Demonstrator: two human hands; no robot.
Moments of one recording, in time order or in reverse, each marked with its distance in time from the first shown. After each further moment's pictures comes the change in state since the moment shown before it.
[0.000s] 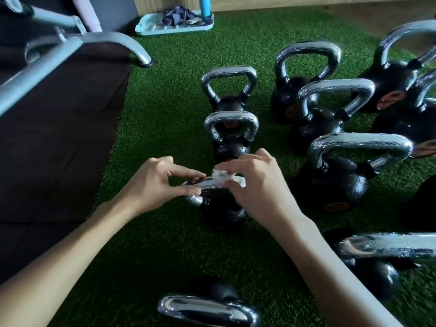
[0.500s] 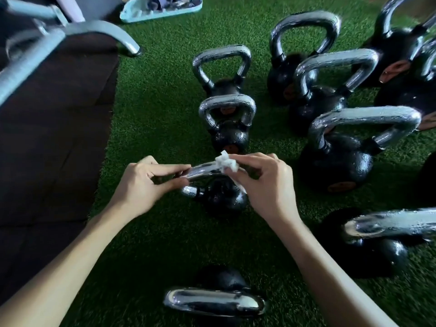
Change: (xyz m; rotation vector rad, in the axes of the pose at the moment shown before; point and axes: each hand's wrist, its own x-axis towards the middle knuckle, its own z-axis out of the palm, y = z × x) left_hand -0.017 -0.030 0.017 -0.138 0.136 -0.056; right_hand -0.026 0.019 0.030 0.304 0.244 0.199
